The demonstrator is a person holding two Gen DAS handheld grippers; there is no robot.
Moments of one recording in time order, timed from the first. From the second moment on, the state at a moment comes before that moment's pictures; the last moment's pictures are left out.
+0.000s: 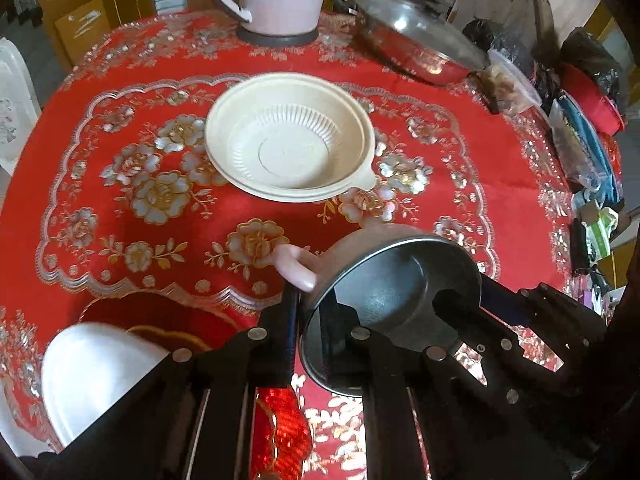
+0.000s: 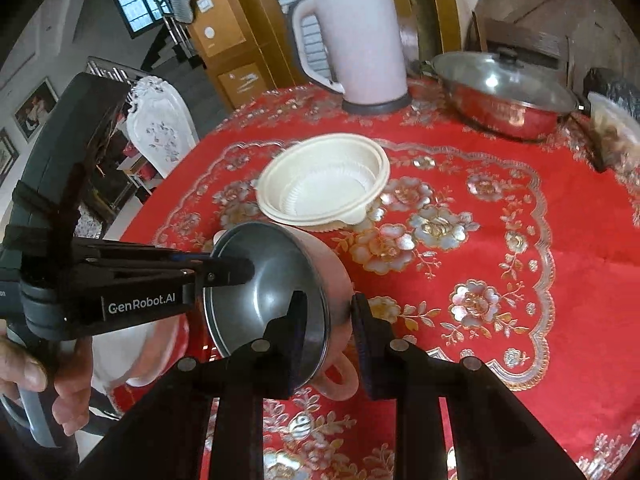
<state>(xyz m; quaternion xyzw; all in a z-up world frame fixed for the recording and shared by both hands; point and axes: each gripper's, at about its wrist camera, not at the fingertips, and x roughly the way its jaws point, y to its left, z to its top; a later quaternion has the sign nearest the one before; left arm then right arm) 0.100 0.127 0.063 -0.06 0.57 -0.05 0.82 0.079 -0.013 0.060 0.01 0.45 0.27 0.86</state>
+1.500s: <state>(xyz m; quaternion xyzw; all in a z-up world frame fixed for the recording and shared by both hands) -0.017 0.277 0.084 -0.12 0.52 0.04 0.84 0.027 0.148 0.068 -0.04 0.49 0.39 0.78</state>
